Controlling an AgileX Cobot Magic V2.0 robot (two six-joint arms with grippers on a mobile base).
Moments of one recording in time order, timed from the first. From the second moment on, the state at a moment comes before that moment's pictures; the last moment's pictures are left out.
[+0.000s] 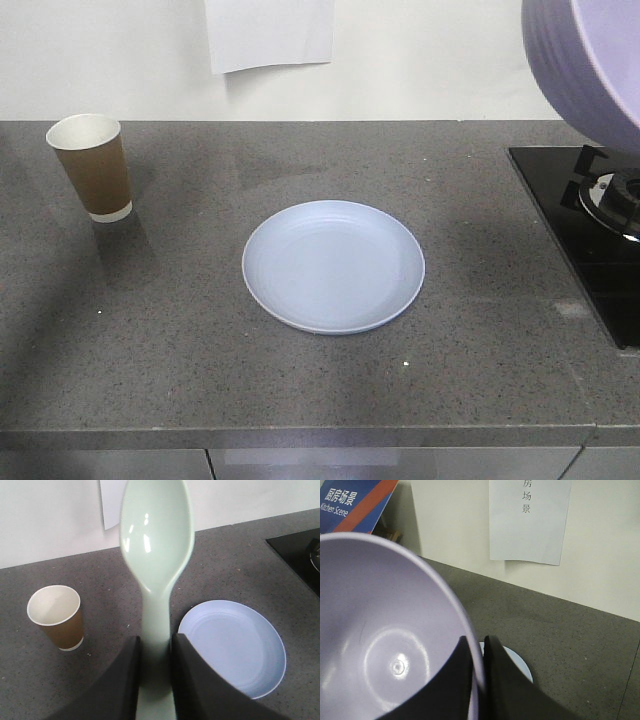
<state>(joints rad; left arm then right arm) -0.16 1.30 -1.88 -0.18 1.24 0.00 -0.43 1.06 -1.44 1.04 1.26 -0.85</state>
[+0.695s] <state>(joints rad) -0.16 1.30 -1.88 -0.18 1.24 0.00 -0.43 1.06 -1.44 1.04 1.26 -0.85</state>
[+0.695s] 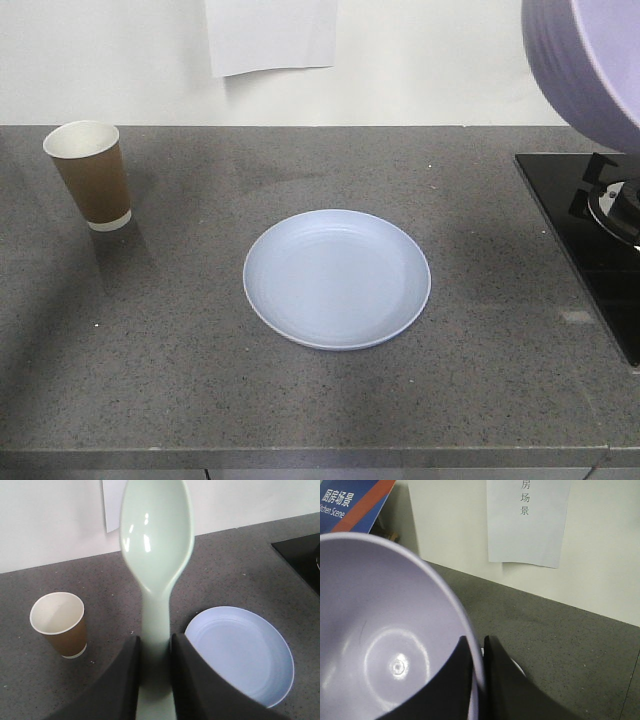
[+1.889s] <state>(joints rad) -0.16 1.30 -1.88 -0.18 1.24 0.00 -0.43 1.06 -1.44 1.04 1.26 -0.85</state>
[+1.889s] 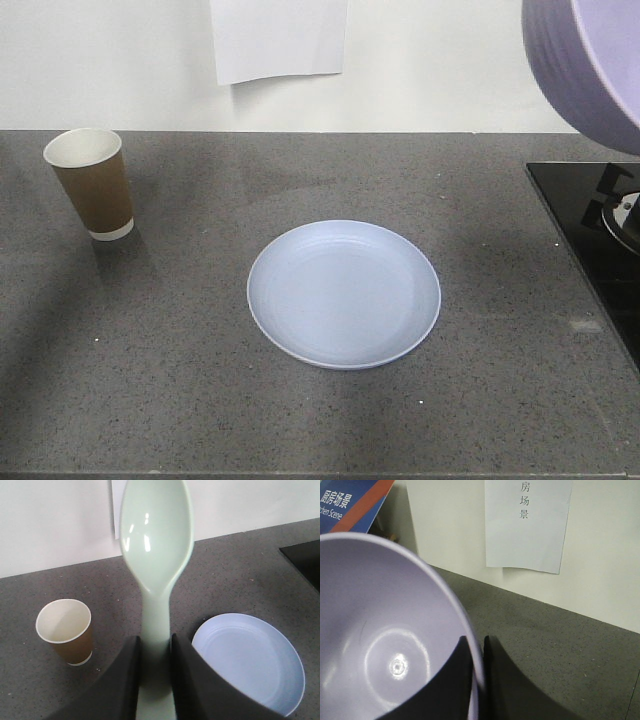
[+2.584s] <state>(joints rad) -0.16 1.30 -1.88 -0.18 1.24 0.00 -0.43 1.06 -1.44 1.04 1.26 -0.85</state>
